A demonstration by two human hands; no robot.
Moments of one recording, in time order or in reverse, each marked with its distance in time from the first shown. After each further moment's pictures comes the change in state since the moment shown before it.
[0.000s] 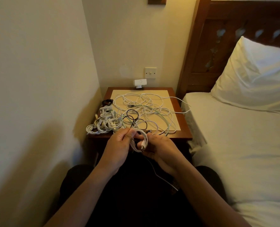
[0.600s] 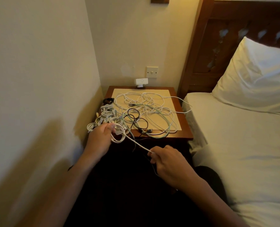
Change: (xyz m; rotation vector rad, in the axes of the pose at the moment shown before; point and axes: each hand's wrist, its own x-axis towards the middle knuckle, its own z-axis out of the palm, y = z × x) left_hand 0.032 -0.015 -0.052 0.415 0.235 -0.125; right_hand -0.038 0.008 -0.018 -1.311 0.019 -0.225
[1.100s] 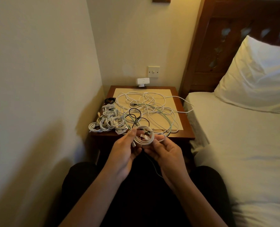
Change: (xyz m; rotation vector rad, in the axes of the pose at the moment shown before) left_hand -0.061 0.038 0.047 -0.963 -0.241 -0.327; right_hand 0.012 -0.020 0.028 1.349 0.337 0.078
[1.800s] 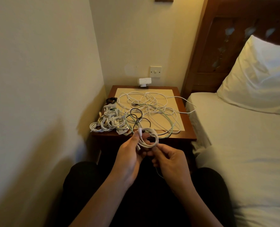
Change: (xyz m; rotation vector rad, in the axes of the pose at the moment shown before) left_hand -0.009 -0.010 0.014 -0.050 -0.016 0.011; right_hand -0.009 0.003 -0.014 -0.472 0.025 -0.074
